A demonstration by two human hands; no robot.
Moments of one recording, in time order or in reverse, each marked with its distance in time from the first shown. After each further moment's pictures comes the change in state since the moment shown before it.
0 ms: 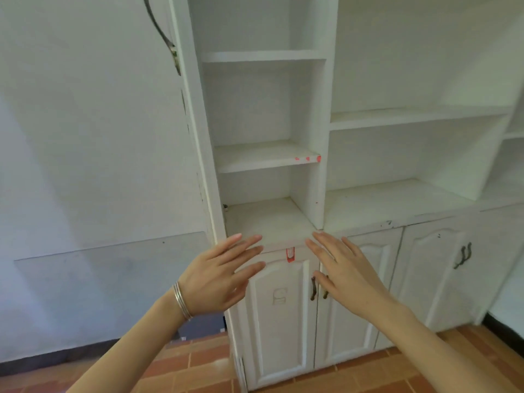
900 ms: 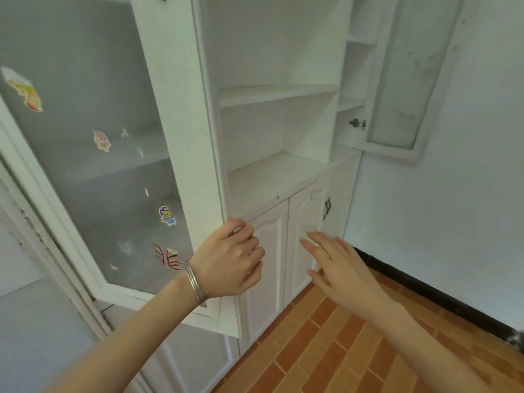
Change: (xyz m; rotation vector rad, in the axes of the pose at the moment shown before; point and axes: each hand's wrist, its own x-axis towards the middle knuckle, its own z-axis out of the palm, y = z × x) left_hand 0.170 0.028 0.091 -0.211 0.324 0.310; right_hand -0.072 0.064 -0.008 -0.277 -0.158 0.467
